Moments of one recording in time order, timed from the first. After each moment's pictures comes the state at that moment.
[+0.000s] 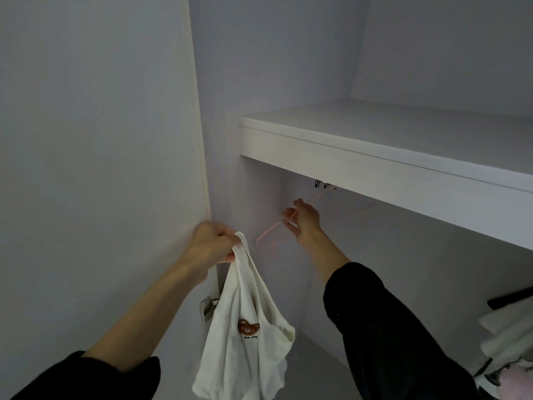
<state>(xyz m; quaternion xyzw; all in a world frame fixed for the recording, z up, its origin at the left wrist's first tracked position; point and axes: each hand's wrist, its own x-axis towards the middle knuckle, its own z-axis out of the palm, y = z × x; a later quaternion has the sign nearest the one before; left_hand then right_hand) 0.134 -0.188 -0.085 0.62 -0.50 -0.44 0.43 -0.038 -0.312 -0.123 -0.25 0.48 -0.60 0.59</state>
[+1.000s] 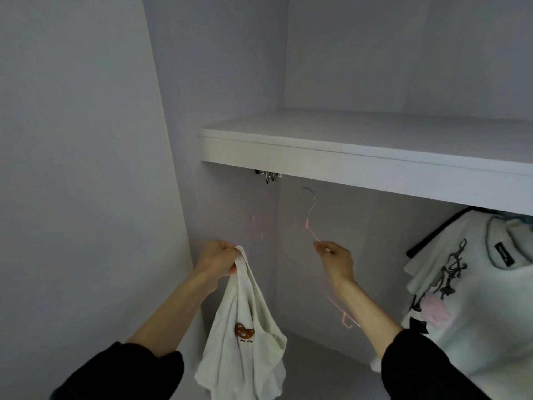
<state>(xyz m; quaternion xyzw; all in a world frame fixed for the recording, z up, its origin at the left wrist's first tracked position) 0.096 -0.165 -0.115 0.58 -0.52 -0.49 0.40 -0.126 -0.137 -0.161 -0.35 0.71 -0.56 0.24</state>
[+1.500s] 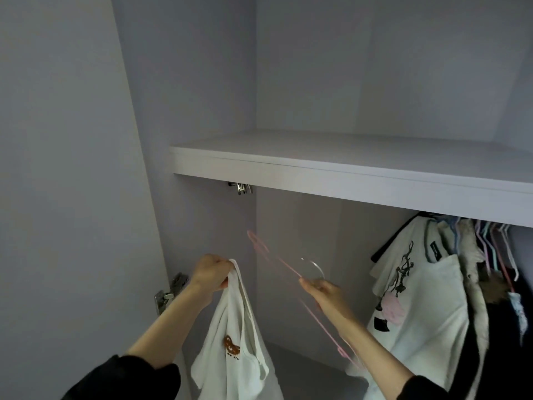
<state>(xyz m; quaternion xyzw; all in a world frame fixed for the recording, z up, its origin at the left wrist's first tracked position) 0.052 -0.098 -0.113 0.56 -0.55 -0.50 0.38 -0.173 -0.016 -0.174 -0.43 0.68 -0.50 0.31</state>
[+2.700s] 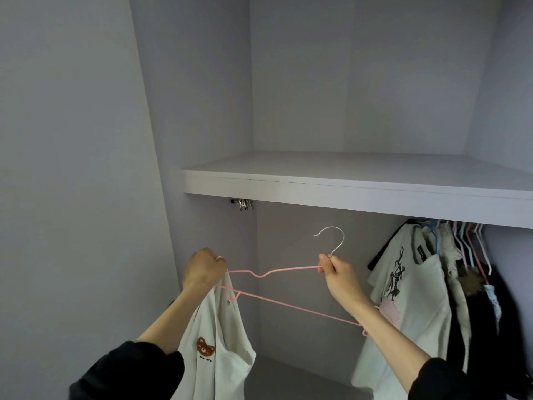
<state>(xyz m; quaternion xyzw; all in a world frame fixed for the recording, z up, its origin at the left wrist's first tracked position) 0.081 -0.083 -0.077 0.63 -0.67 -0.22 0.33 -0.161 0.021 -0.099 -0.49 0.69 -0.51 0.16</state>
